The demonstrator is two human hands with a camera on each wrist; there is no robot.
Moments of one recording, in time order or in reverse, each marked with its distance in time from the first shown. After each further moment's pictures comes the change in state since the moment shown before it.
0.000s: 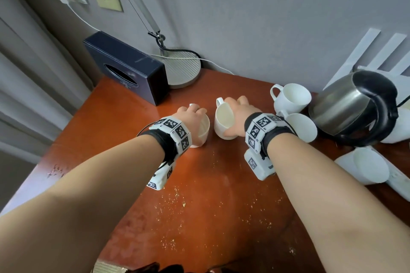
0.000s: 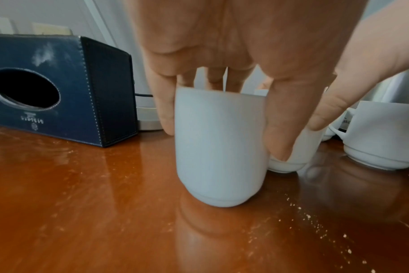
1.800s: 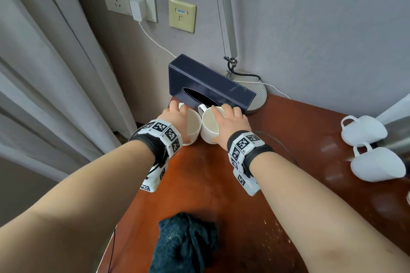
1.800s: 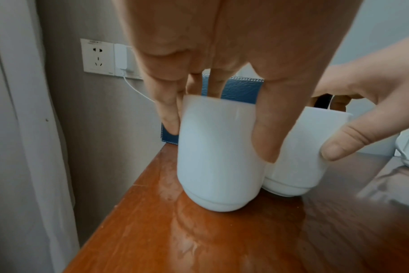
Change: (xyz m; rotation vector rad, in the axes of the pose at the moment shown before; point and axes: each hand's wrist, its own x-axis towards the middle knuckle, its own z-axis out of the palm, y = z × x) left_hand 0.000 -0.286 -0.038 -0.117 0.162 -0.122; right_hand 0.092 -0.275 0.044 -0.266 0.286 -0.043
